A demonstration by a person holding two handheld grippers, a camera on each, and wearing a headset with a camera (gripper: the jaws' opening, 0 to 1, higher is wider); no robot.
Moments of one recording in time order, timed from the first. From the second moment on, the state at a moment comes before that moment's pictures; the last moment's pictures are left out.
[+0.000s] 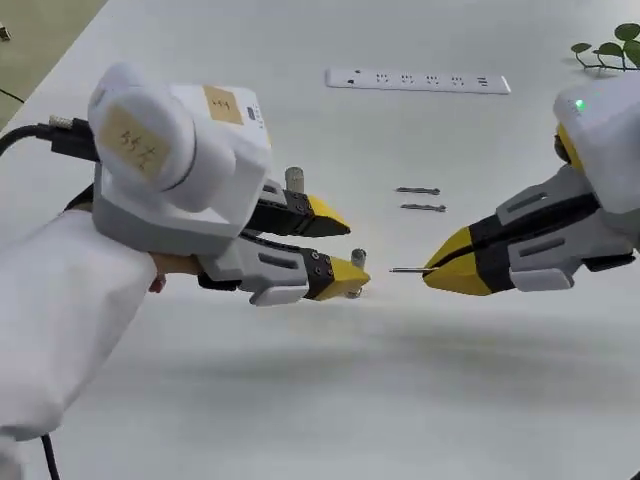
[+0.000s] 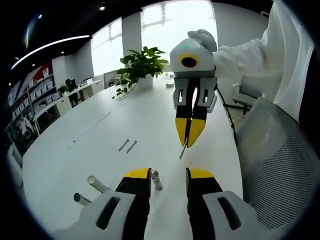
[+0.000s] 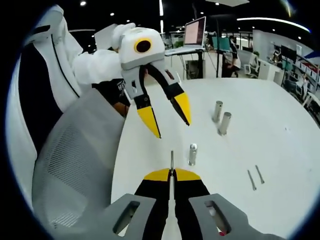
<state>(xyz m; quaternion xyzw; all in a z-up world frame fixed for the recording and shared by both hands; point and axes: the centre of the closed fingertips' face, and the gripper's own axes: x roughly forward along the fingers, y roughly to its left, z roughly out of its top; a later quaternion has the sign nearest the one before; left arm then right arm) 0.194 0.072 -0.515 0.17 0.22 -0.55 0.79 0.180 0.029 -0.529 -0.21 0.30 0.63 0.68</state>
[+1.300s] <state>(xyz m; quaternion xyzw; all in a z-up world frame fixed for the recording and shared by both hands) 0.213 0.067 -0.562 0.18 0.28 -0.54 0.77 0.210 0.049 -0.558 -0.23 0.30 0.61 0.70</state>
